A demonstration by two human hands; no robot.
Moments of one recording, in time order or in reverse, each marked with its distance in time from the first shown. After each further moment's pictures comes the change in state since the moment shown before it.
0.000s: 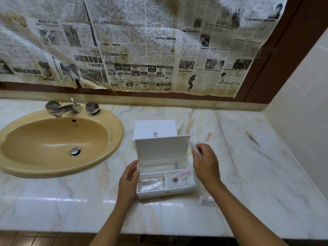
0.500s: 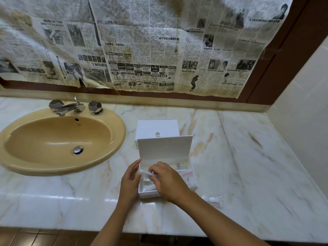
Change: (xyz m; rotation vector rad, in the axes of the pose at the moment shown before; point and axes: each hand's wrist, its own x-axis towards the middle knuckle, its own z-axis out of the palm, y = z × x) left_hand 0.000 -0.002 -0.001 -0.003 -0.005 0.005; right_hand -0.050 -0.064 0.054 -0.068 -0.547 -0.367
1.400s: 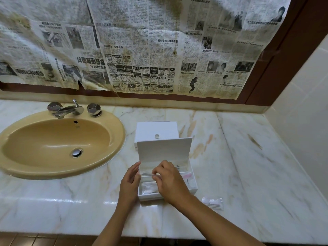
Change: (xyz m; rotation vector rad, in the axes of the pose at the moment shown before) left_hand 0.007 -0.011 -0.001 0.032 0.001 0.032; right_hand 0.002 0.002 0.006 -0.059 0.100 0.091
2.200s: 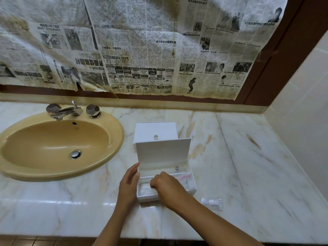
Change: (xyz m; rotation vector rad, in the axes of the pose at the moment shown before) left_hand 0.001 -0.001 -0.003 -0.014 -0.009 -0.004; right_hand -0.002 -0.001 -0.001 -0.266 -0.336 -0.052
